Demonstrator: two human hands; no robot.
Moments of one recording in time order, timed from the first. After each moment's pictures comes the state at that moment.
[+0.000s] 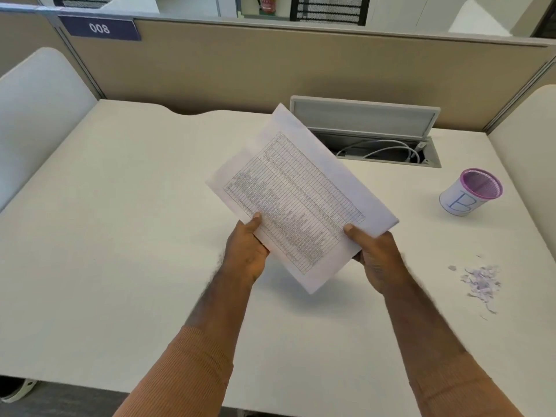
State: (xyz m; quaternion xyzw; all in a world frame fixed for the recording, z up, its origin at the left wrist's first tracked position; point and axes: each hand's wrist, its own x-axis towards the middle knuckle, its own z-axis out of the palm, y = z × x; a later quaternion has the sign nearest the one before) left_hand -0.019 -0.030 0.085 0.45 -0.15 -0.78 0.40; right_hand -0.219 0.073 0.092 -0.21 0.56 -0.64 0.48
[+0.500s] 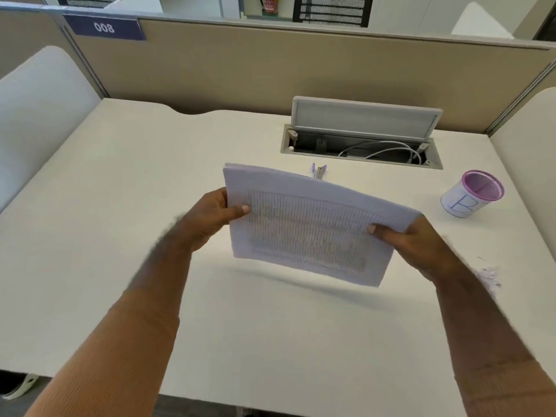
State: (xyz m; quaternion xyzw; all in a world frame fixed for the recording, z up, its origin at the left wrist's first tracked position) left_hand 0.050 -0.097 0.115 0.41 -0.60 -0.64 0.24; right_hand -0.266 0.089 0.136 -0.42 0.66 -0.48 0.39
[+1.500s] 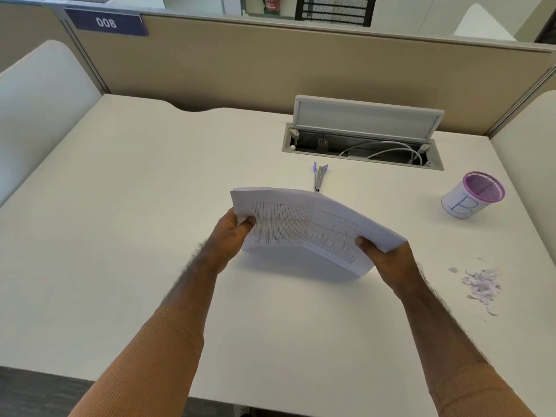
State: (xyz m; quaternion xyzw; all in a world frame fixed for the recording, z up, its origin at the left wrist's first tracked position) left_hand 0.030 -0.066 0.062 0.47 -0.58 -0.60 0.28; right_hand -0.242 0.095 0.077 -0.31 0.70 -0.54 0.35
